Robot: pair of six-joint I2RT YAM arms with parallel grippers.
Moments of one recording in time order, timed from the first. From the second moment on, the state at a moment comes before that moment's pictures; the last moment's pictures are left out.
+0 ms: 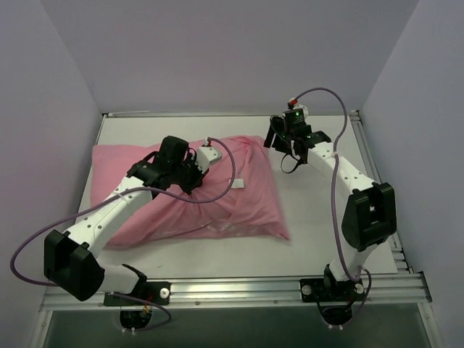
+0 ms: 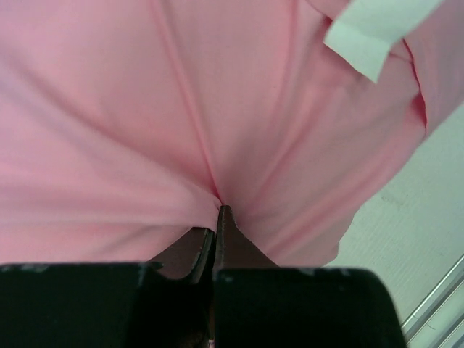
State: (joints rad) left arm -0.53 1.36 1.20 -0.64 0.23 0.36; right arm 0.34 1.71 1.37 -0.38 0.07 0.54
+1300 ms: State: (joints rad) left arm -0.48 1.37 1.18 -0.62 0.21 0.36; right arm 0.36 1.77 1.29 -0.34 0.10 0.52
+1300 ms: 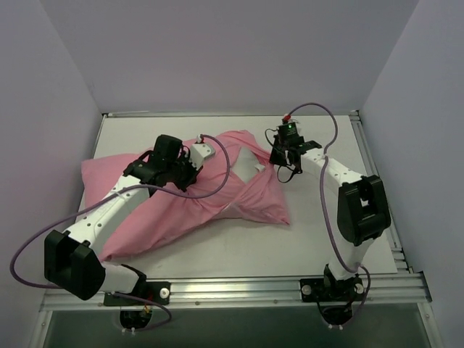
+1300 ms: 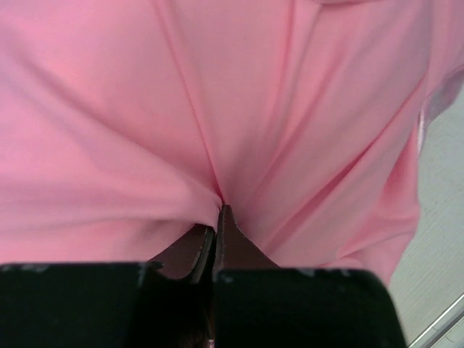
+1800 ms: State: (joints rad) left arm -0.14 1.29 1.15 -0.68 0.34 0.50; right arm 0.51 1.61 0.79 -0.02 -0.07 0.60
